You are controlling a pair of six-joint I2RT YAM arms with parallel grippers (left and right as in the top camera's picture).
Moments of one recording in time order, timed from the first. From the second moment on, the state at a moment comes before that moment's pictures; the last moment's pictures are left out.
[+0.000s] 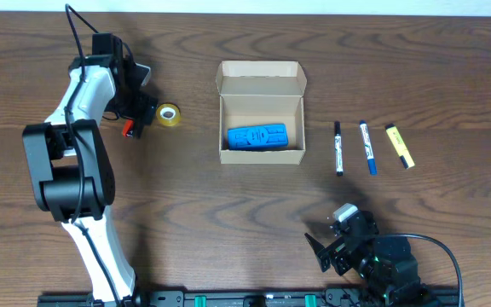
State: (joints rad) left arm 0.08 2.19 1.64 -0.83 0.03 0.37; right arm 0.42 0.01 0.18 -0.76 -0.16 -0.06
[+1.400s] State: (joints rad) left arm 0.08 2.17 1.72 -0.82 0.02 0.34; right arm 0.42 0.01 0.18 -0.76 -0.16 -0.06
